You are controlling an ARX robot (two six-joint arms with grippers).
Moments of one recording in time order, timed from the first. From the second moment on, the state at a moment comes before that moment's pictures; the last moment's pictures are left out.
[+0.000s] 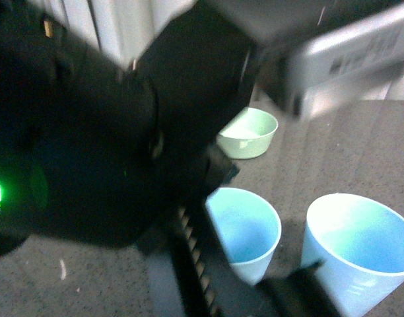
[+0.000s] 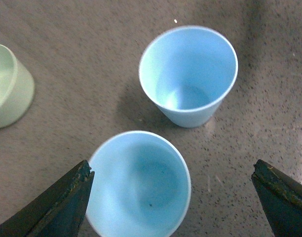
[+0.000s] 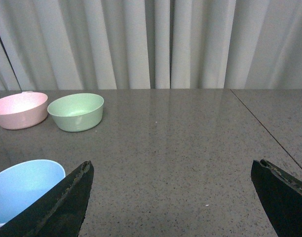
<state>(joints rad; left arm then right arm) -0.65 1.43 0.93 -0.26 0.30 0.59 0.00 0.00 0.01 0.00 0.00 0.01</state>
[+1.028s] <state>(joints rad) 0.00 0.65 0.33 0.31 -0.01 0.01 0.00 0.00 0.01 0.00 0.00 0.01</state>
